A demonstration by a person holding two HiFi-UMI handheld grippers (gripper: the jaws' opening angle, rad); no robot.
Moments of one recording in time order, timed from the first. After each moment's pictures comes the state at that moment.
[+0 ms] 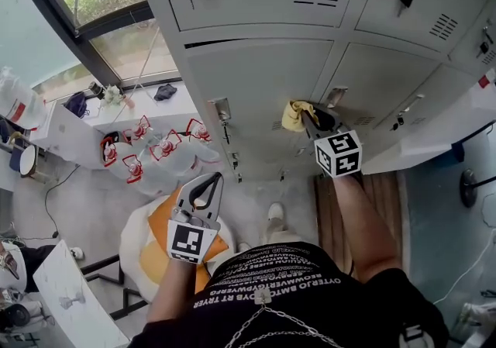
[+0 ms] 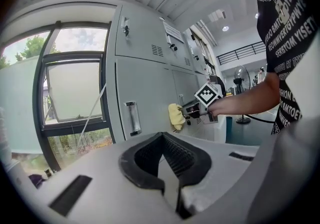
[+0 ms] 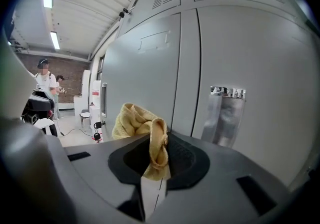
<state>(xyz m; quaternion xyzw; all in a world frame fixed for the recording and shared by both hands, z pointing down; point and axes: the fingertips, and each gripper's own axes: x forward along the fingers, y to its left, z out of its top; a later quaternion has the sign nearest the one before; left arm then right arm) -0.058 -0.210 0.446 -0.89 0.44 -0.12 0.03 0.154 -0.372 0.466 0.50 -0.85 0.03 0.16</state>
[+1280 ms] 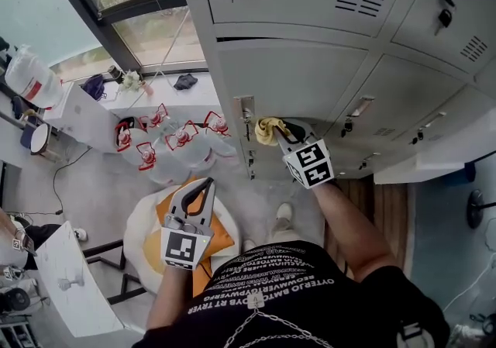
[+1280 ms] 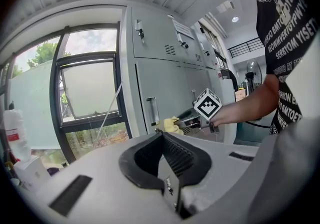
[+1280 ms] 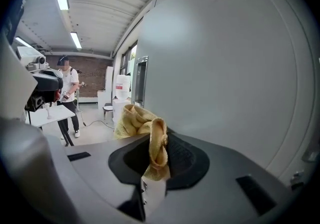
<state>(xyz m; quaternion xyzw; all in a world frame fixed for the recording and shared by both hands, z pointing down) -0.117 -0.195 0.446 -0.85 0.51 -0.14 0.01 0.017 -0.362 0.520 0.38 -0.90 0.02 0.20</state>
